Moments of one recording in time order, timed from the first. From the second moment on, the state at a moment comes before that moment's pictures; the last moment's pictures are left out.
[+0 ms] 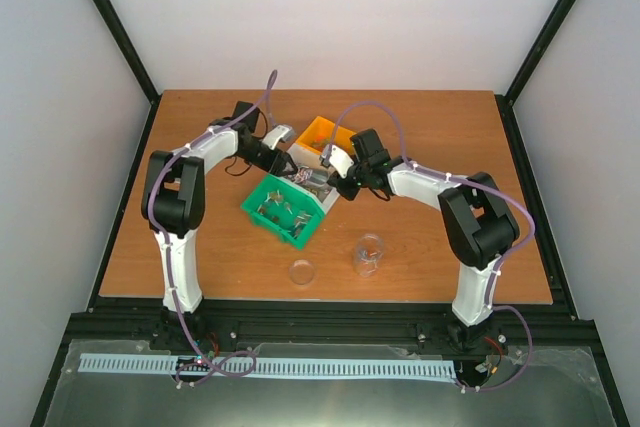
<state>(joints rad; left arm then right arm) -0.23 2.09 1.55 -0.67 0.64 0.29 0.54 1.89 1.20 -0.18 -0.37 -0.45</state>
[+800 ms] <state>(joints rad) -0.15 2.12 1.54 -0.65 0.80 0.23 0.53 1.87 0.98 0.24 -0.54 -0.33</state>
